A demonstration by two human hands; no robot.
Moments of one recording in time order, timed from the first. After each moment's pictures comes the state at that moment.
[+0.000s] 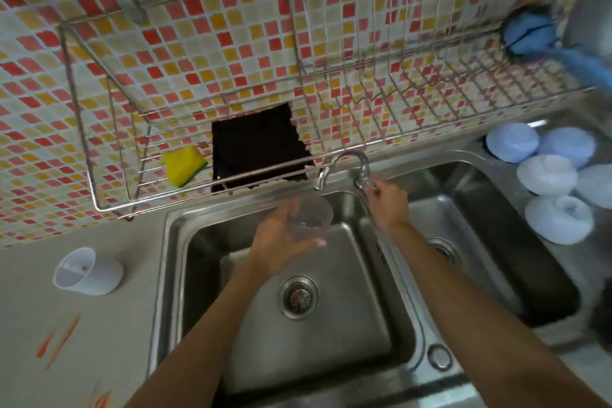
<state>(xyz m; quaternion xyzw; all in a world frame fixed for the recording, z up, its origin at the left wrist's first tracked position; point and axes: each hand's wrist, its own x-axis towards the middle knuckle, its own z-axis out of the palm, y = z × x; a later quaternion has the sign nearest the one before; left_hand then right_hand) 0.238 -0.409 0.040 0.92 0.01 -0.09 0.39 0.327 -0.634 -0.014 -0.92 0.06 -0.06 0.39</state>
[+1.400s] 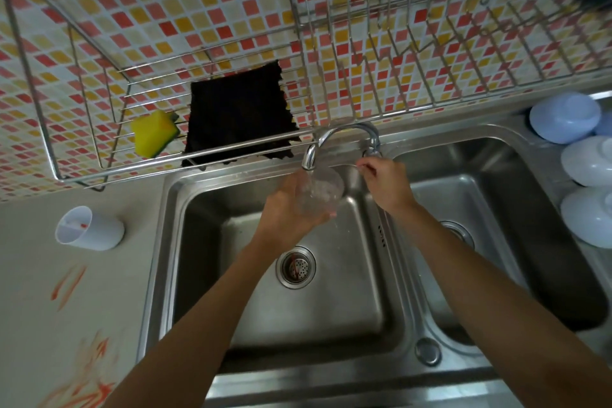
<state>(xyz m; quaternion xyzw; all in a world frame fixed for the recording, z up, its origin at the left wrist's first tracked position) 0.254 -0.456 0.029 0.92 0.09 -0.05 0.39 0.357 -0.648 -0.050 -0.90 -0.13 -0.03 0.43</state>
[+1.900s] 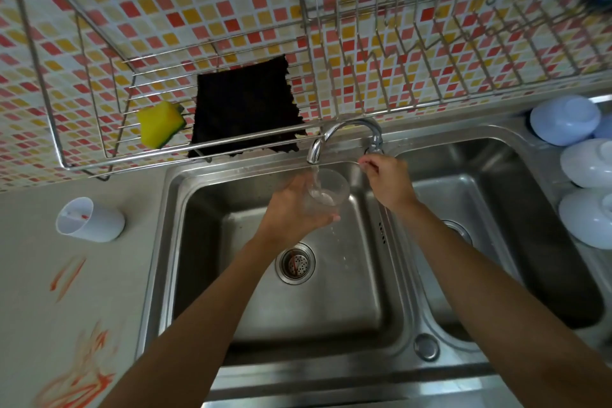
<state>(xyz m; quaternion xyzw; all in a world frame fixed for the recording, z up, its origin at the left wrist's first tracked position) 0.250 -0.452 0.027 0.92 0.05 -0.04 0.40 0.358 -0.646 -0.055 -0.89 -0.13 -0.05 0.43</state>
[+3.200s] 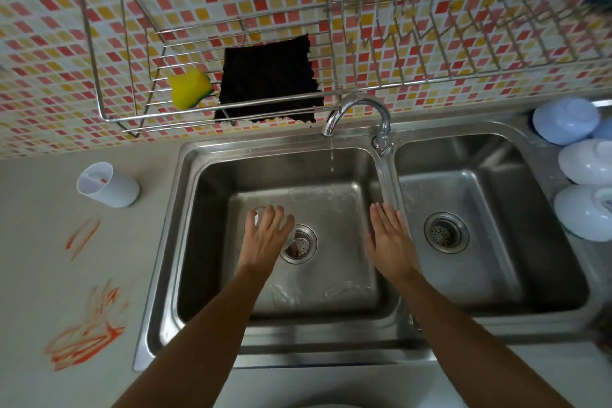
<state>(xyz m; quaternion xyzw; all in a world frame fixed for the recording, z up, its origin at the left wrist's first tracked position) 0.151 -0.408 -0.053 0.97 -0.05 -0.04 -0.22 0.211 -0.667 -0.125 -0.98 -0.18 0.01 0.12</state>
